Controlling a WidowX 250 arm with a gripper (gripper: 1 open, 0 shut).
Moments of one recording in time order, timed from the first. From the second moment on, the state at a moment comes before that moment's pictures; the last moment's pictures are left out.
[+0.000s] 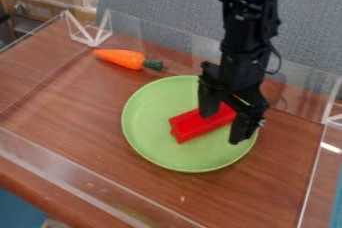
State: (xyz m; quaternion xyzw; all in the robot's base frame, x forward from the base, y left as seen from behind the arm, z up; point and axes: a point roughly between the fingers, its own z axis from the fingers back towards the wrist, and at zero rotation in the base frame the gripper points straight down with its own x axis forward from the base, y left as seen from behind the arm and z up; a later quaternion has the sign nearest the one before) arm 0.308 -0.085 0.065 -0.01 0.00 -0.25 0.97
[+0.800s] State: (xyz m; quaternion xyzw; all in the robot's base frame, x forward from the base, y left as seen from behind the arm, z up) arm 0.319 -0.066 0.062 -0.01 -0.03 -0.20 0.98
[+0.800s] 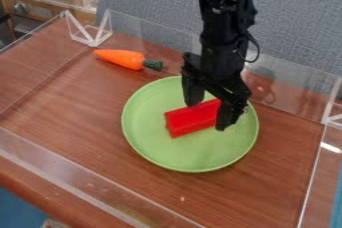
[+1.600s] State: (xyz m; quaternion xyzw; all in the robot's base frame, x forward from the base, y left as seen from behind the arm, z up) arm 0.325 -0.065 0.052 -0.02 -0.04 -0.19 0.98
